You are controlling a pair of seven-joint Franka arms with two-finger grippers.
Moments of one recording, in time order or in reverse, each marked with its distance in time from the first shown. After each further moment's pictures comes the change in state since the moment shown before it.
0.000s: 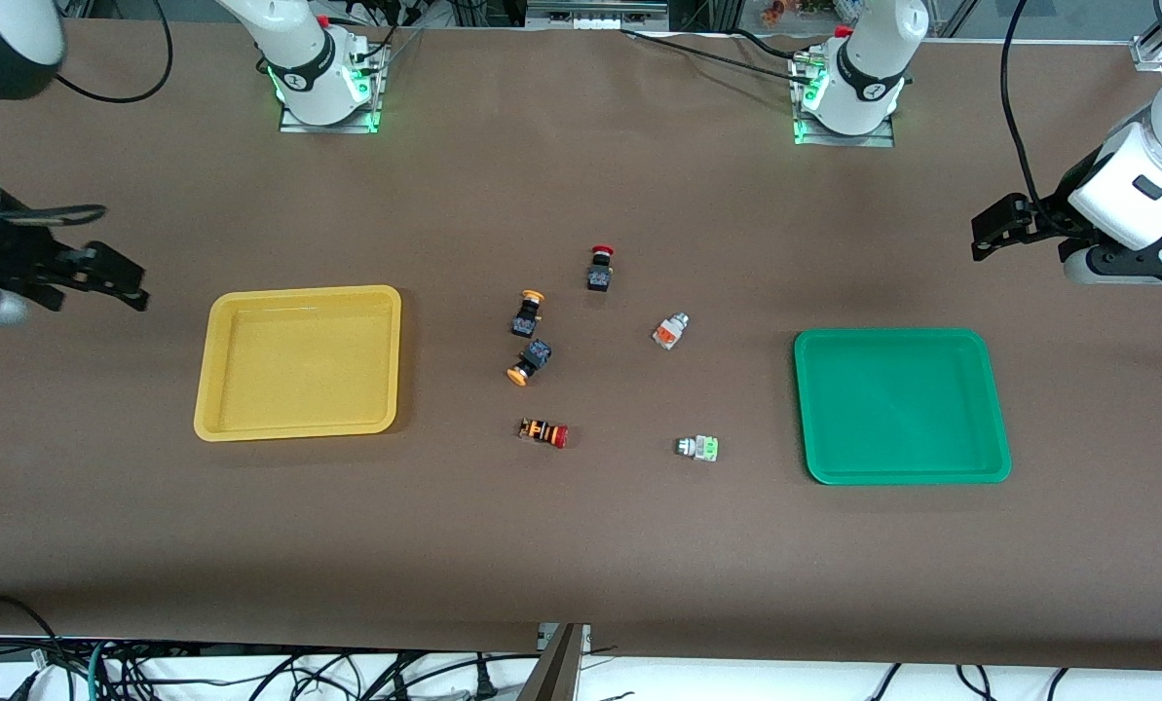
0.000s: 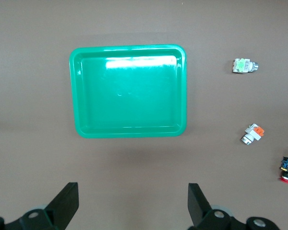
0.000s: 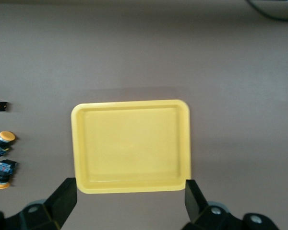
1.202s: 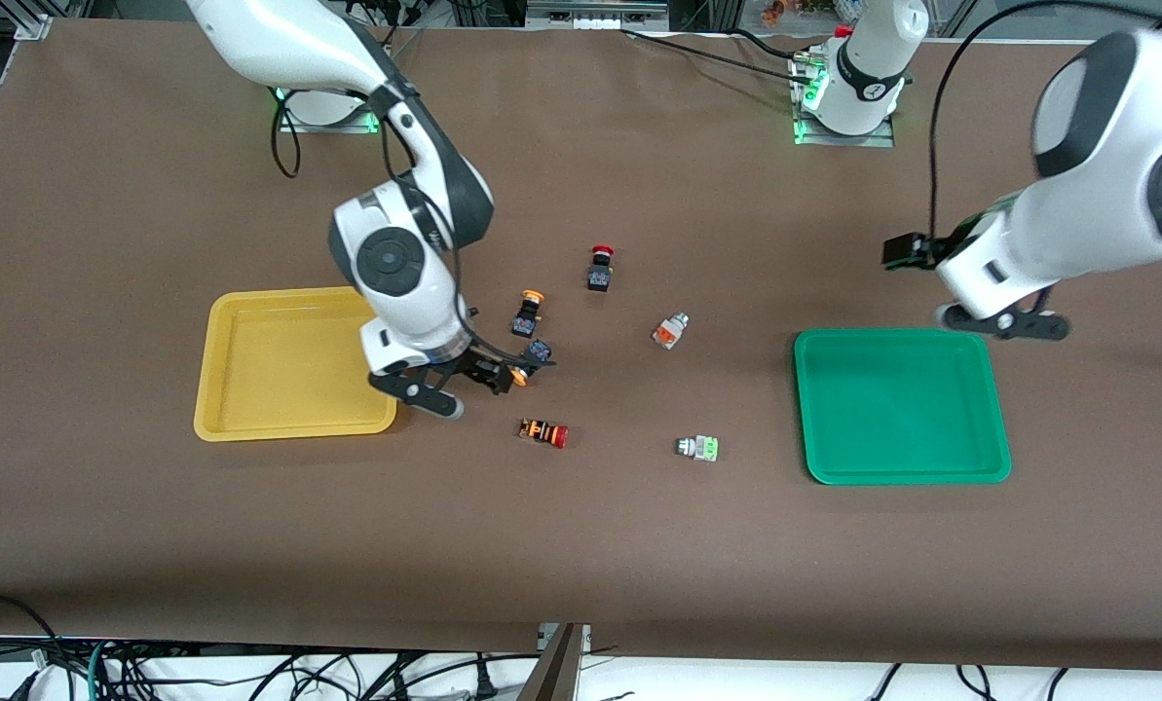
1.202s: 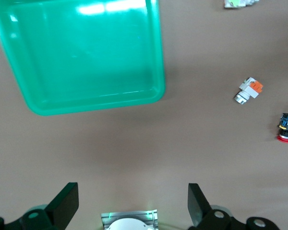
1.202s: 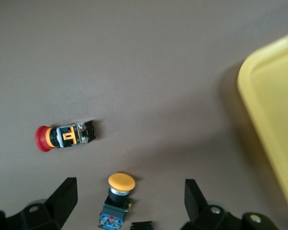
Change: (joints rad) left arm -0.071 0.198 -0.037 0.006 -0.043 -0.074 0.004; right arm 0.488 0.487 0.007 -0.001 -0.001 0.499 0.935
